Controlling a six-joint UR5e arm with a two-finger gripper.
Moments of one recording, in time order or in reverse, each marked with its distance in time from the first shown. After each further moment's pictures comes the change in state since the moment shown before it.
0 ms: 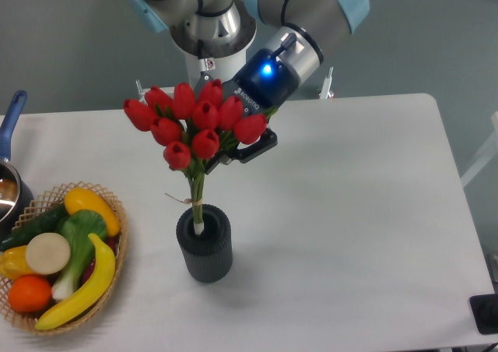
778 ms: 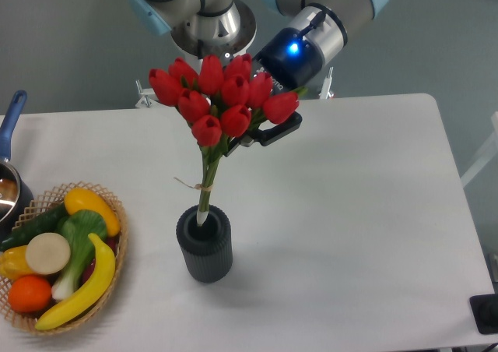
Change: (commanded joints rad) arm 0.046 0.000 0.040 0.000 -0.066 -0.086
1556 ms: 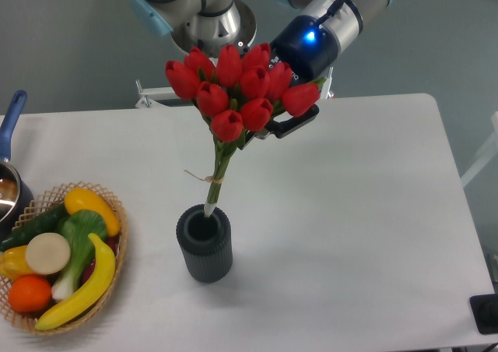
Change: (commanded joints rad) arm 0.015 0.000 0.022 0.000 0.002 -0.034
